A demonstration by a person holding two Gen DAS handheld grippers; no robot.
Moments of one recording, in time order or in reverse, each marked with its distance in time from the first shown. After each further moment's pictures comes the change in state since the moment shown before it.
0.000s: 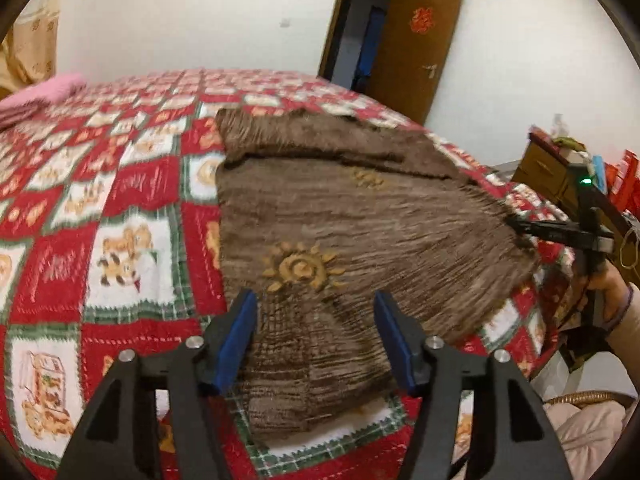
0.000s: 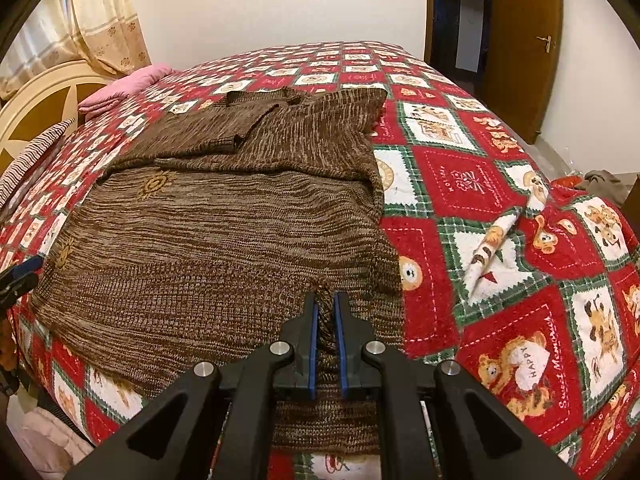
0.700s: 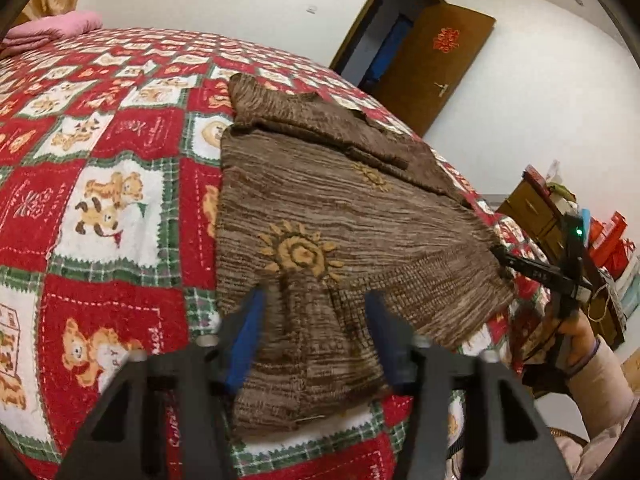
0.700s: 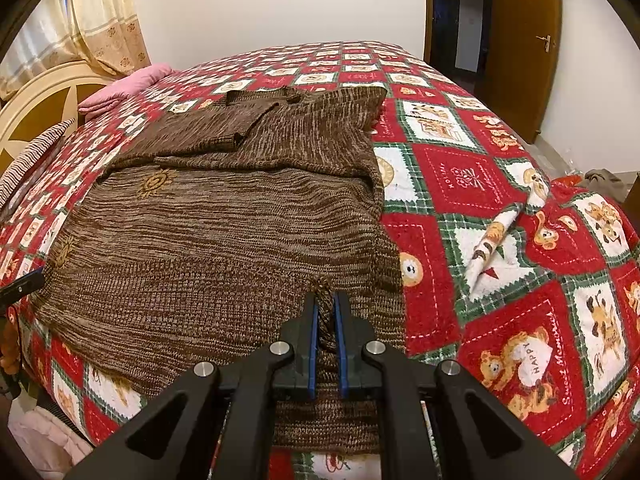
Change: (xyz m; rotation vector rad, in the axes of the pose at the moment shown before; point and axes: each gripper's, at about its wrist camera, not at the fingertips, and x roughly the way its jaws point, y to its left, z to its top) left arm 0.005 0.015 -0.005 -0.183 0.026 -0.104; right arm 0.001 -0.001 -0.002 0.001 -0.001 0.001
